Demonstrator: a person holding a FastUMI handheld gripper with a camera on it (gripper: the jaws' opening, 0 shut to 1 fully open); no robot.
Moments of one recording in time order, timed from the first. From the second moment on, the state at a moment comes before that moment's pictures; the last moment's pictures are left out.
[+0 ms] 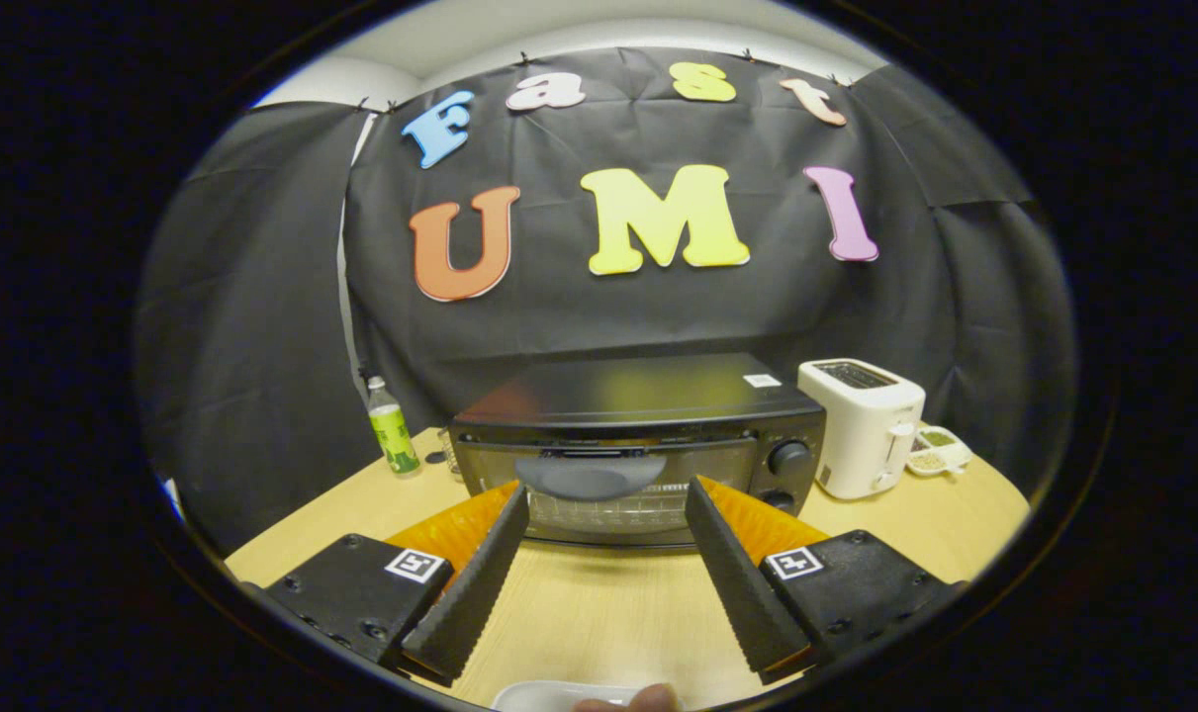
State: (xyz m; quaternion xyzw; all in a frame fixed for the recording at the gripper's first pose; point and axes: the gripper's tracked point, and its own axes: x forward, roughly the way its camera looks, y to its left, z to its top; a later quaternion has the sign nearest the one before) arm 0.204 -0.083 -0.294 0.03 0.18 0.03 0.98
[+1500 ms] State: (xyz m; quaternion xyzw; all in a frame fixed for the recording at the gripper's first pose) arm -0.007 -0.027 -0.046 0.00 0.04 -0.03 1.00
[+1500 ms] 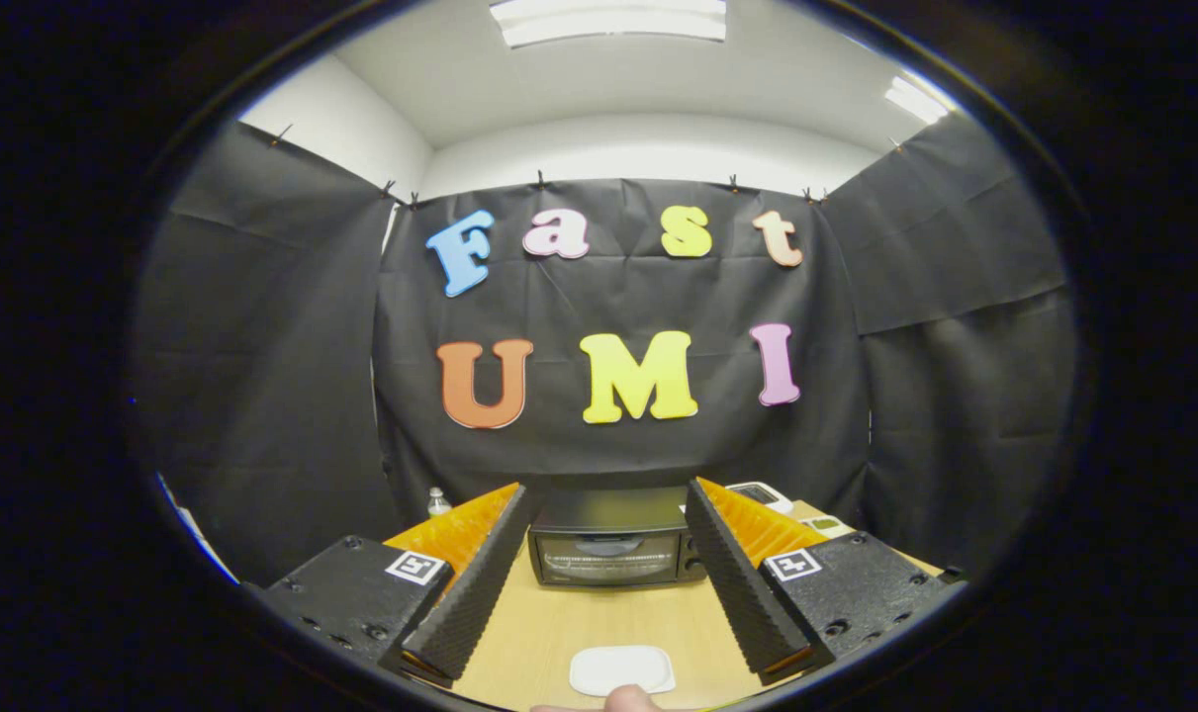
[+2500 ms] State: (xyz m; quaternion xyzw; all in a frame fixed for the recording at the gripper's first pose) arm -0.013 -0.036 -0.043 0.00 0.04 -0.06 1.00
